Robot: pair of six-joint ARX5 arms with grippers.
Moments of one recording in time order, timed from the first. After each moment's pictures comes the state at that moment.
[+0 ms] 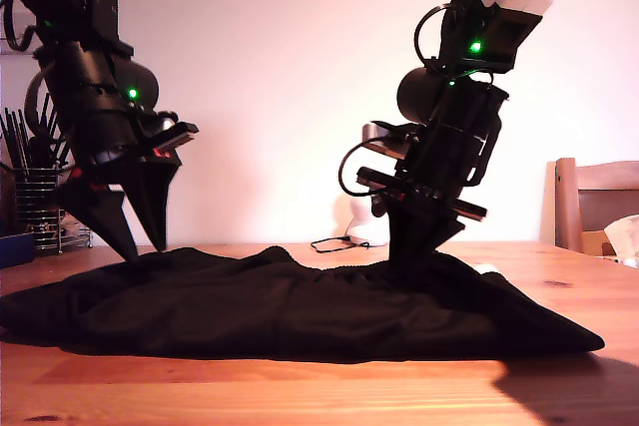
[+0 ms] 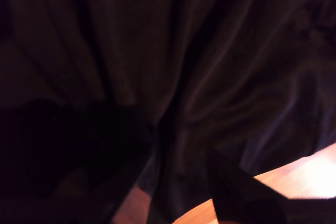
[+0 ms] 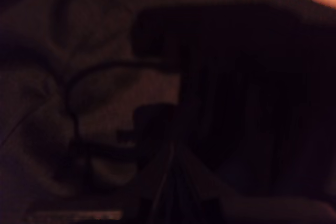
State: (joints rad) left arm -0.22 2.10 1.69 -1.16 0.40 0.03; right arm 0.36 2.14 1.63 -0.71 -0.28 -0.19
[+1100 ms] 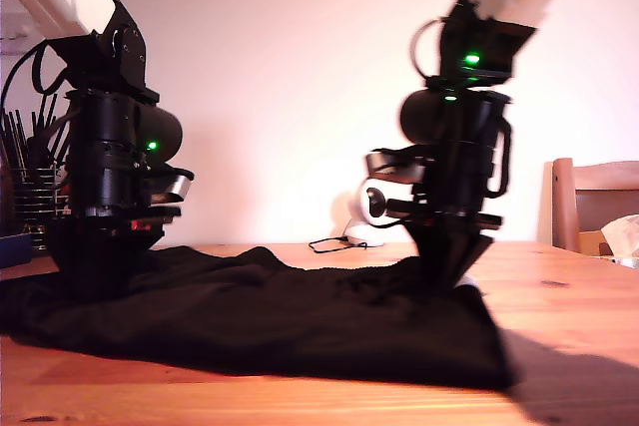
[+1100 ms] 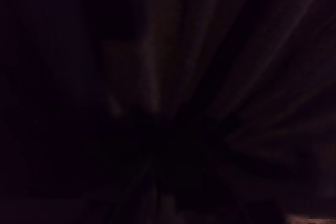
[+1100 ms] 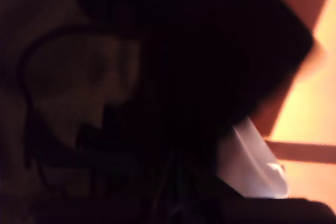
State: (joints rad) left arm -0.26 2.19 1.70 -1.11 -0.02 0.21; right arm 0.40 2.17 1.64 -0.92 -0.17 -0.31
